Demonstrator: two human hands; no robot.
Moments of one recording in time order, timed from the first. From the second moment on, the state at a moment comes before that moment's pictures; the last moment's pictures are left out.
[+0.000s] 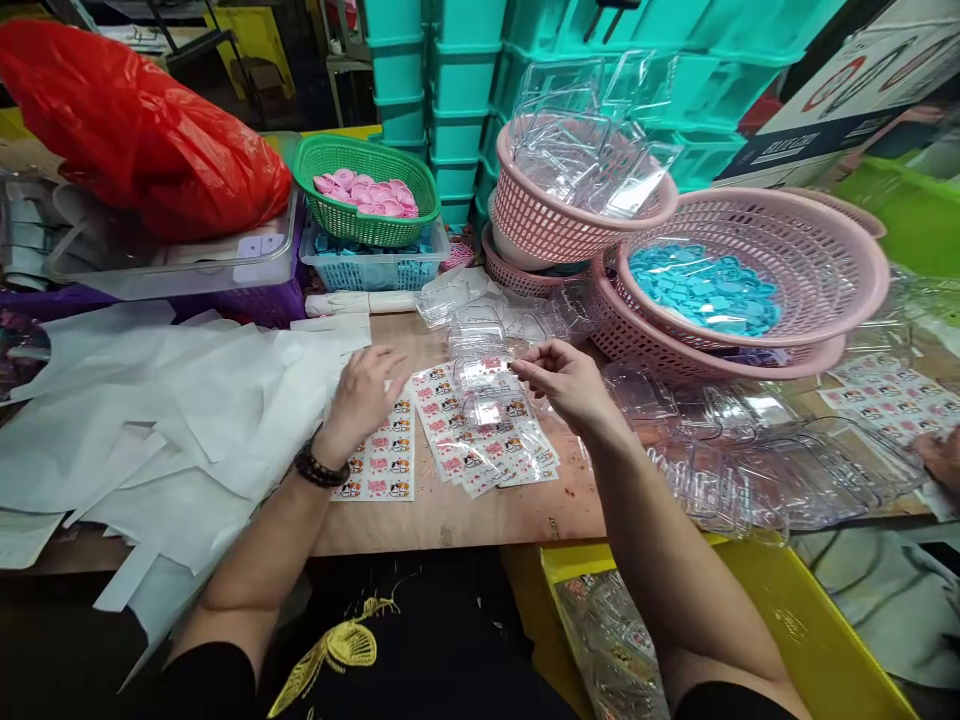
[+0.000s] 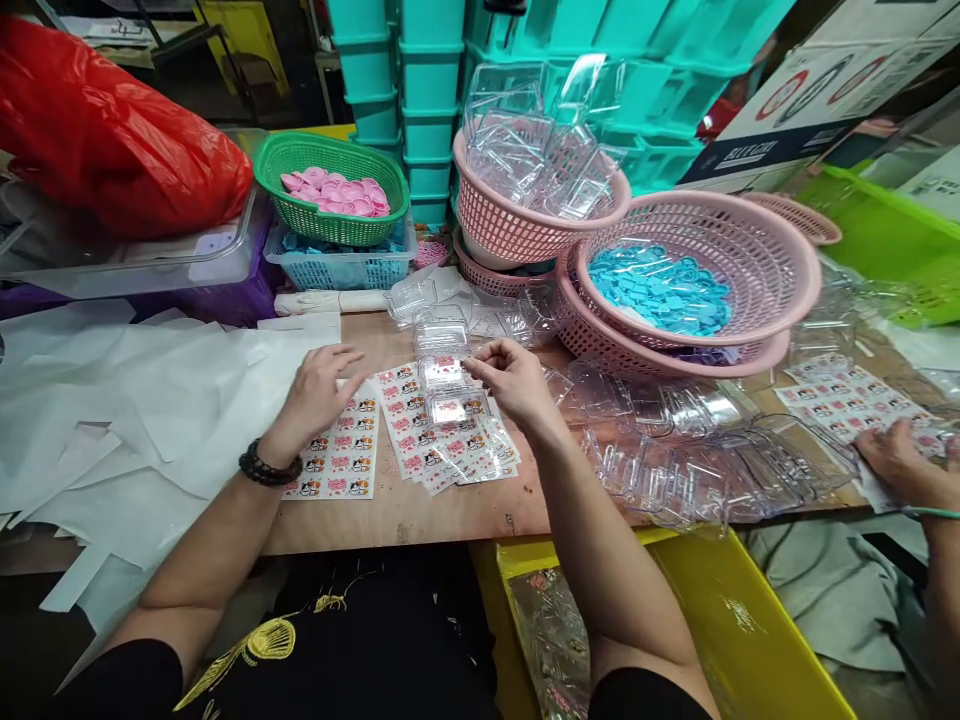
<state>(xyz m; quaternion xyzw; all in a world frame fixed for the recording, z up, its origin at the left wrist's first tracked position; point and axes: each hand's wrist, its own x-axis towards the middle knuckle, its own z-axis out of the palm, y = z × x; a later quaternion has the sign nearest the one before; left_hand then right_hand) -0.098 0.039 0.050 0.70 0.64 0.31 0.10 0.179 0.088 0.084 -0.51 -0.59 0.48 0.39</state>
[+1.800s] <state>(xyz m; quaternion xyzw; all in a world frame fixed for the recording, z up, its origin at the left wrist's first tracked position) -0.105 0.016 0.019 0.52 0.80 0.30 0.02 0.083 0.045 0.072 -0.46 -0.84 0.24 0.17</state>
